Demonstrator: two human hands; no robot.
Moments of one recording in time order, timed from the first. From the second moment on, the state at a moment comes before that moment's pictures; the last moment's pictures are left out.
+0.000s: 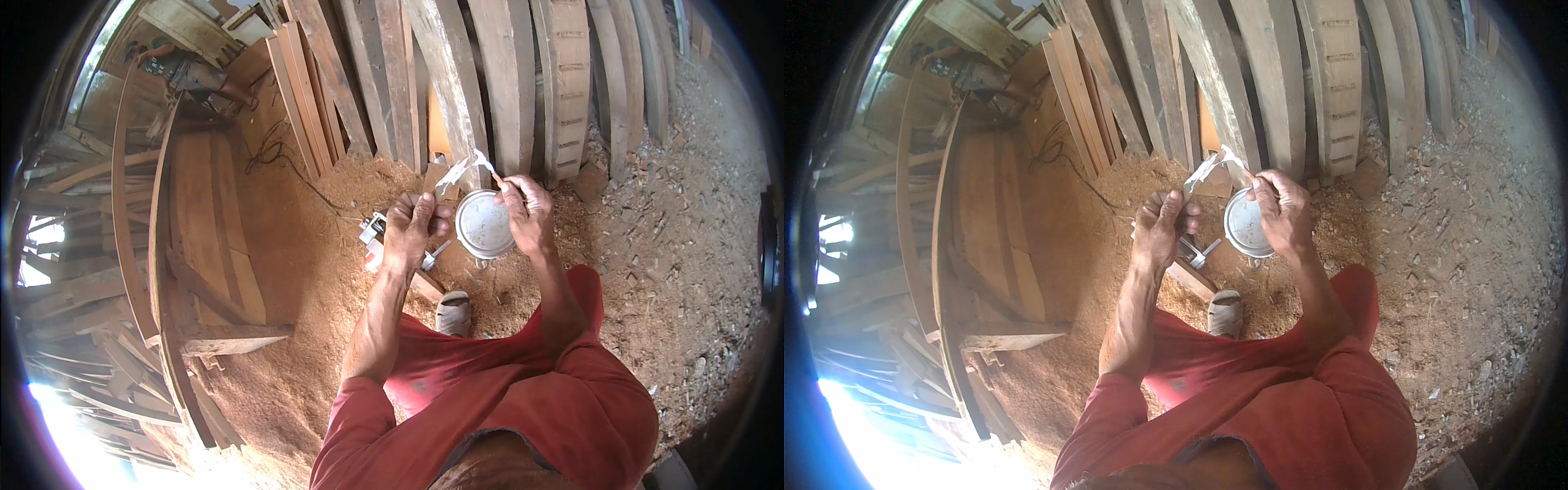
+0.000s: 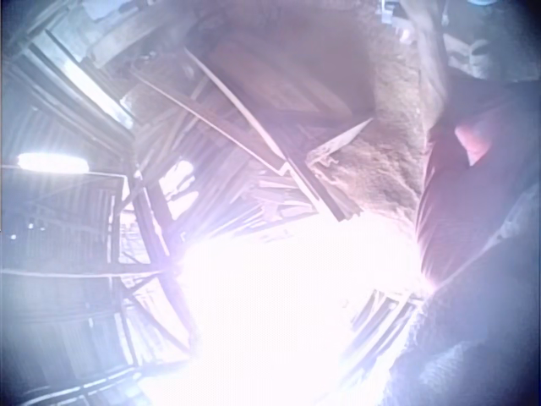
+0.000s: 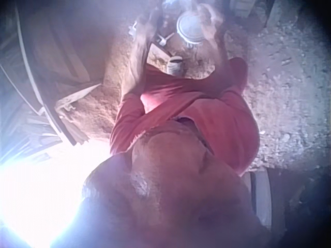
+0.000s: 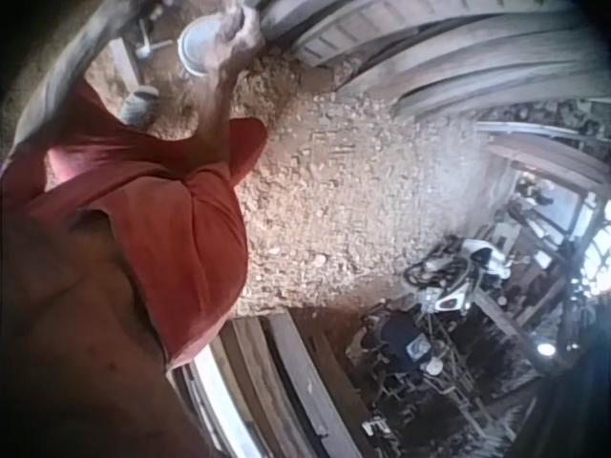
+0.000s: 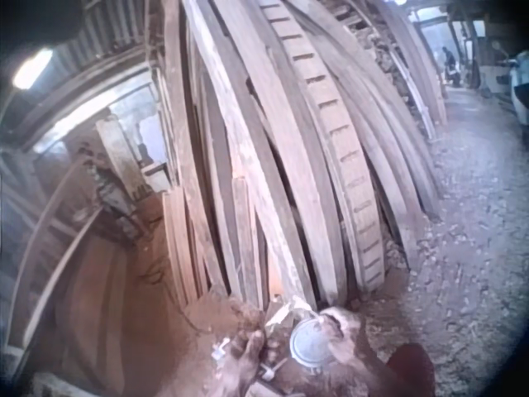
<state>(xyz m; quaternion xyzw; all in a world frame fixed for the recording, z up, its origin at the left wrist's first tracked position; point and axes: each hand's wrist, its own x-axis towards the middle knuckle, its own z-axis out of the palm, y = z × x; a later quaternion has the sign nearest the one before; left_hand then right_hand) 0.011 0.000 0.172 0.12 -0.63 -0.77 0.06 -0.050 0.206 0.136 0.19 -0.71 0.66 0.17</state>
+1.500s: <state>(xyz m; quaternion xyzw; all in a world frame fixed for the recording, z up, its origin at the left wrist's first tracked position) 0.028 -0.002 0.184 0.16 -0.74 -0.65 0.08 -0.031 0.183 0.149 0.31 -0.79 0.53 0.09</state>
